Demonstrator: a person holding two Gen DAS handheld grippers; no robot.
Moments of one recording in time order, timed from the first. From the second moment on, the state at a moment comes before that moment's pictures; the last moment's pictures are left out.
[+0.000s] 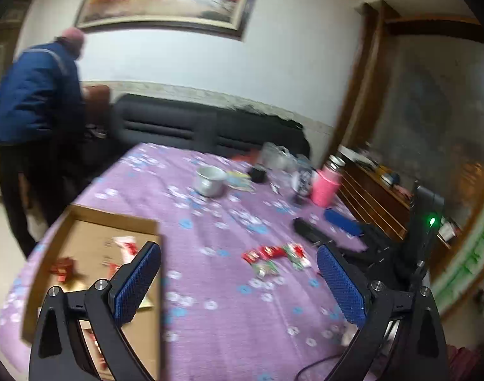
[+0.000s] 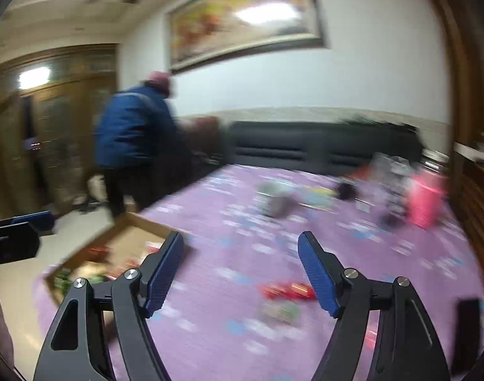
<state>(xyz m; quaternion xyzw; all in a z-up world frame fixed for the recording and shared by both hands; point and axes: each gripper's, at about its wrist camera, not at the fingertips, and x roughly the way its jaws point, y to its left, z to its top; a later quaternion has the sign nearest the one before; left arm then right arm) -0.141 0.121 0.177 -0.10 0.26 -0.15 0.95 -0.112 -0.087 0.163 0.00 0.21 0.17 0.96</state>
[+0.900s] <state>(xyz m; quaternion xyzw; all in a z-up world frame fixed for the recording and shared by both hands) -0.096 0.140 0.084 -0.14 0.39 -0.20 0.89 -0.074 -0.216 0.079 0.13 0.36 0.09 0.92</state>
